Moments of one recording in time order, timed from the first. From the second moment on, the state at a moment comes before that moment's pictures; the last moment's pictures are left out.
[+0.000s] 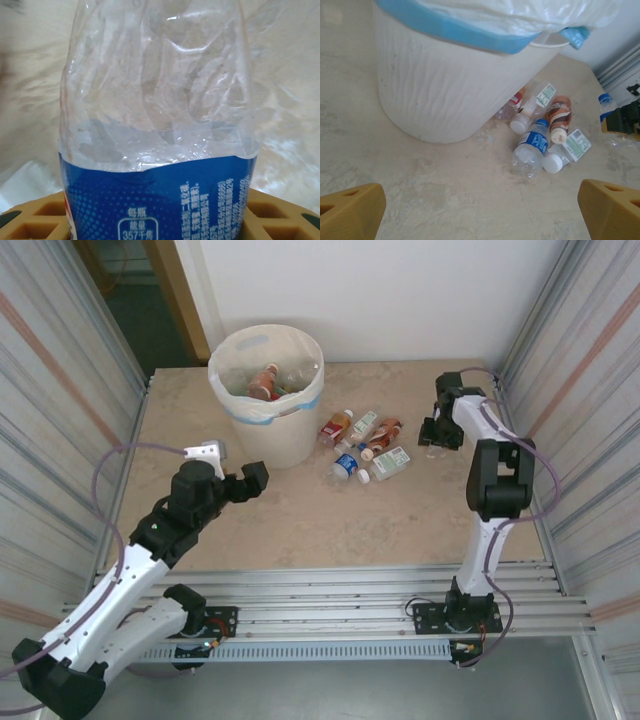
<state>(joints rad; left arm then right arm) -0.53 0.79 0.76 -0.39 -0.14 -0.54 0.03 2.00 1.65 -0.92 0.06 0.21</state>
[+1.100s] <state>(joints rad) -0.53 1.18 1.20 -0.08 0.41 -0.55 0.79 1.36 1.35 -0.34 -0.07 0.12</state>
